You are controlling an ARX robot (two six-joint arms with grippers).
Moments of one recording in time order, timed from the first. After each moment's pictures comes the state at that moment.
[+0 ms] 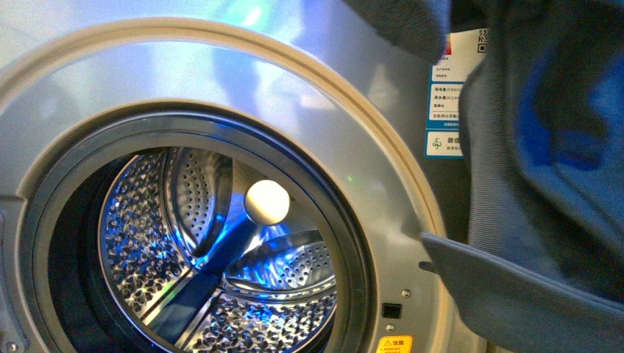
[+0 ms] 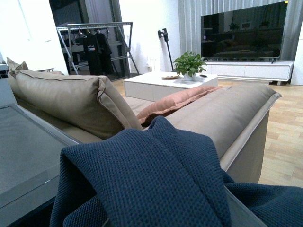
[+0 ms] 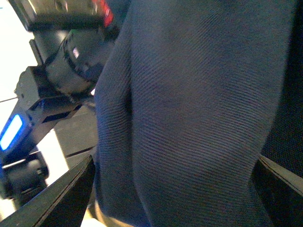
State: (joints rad) left arm -0.86 1.49 1.90 -0.13 0.05 0.21; right arm -0.04 1.06 0.75 1.21 -1.12 1.09
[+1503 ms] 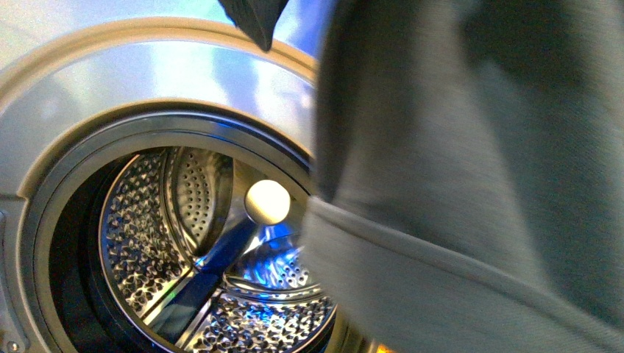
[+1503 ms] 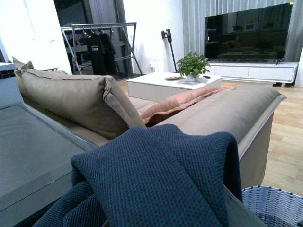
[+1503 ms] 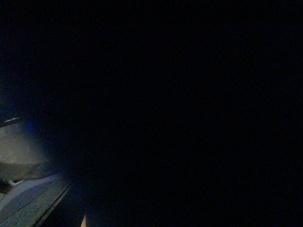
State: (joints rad) left arm -0.86 1.49 1.90 -0.13 0.04 0.21; right arm 0.48 1.10 0.98 0.52 -0.34 0.40
